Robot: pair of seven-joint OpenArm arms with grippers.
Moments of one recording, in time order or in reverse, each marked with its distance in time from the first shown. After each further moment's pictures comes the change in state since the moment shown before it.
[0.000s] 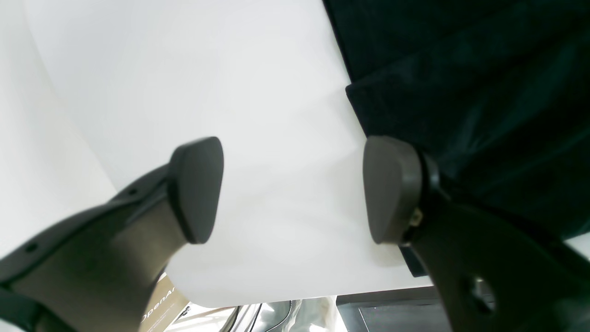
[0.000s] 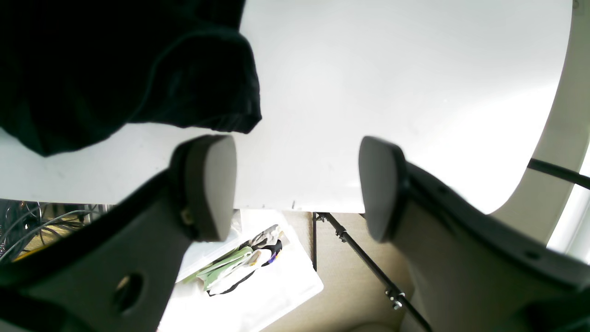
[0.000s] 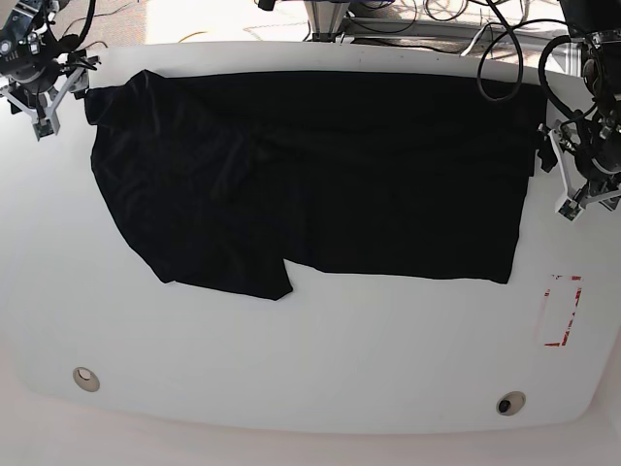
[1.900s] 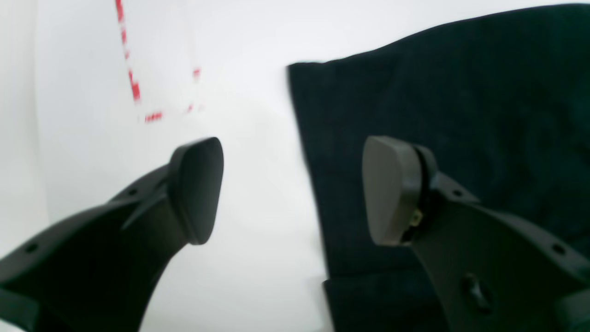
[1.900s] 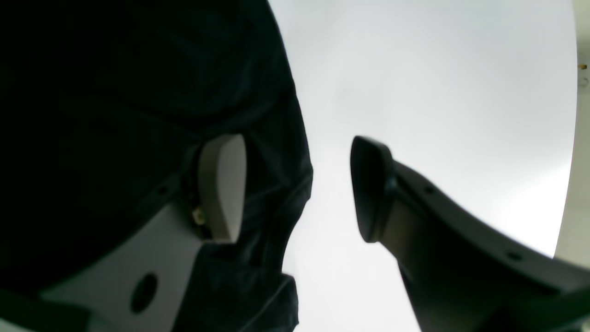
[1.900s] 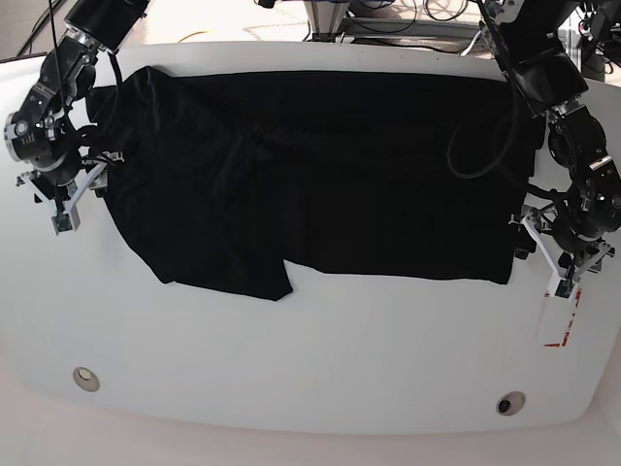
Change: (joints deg) left arm -24.0 15.7 -4.7 -13.7 10.3 0.1 -5.8; right arm 27.7 -5.0 -9.4 -8.3 -6.3 -0.1 -2.1
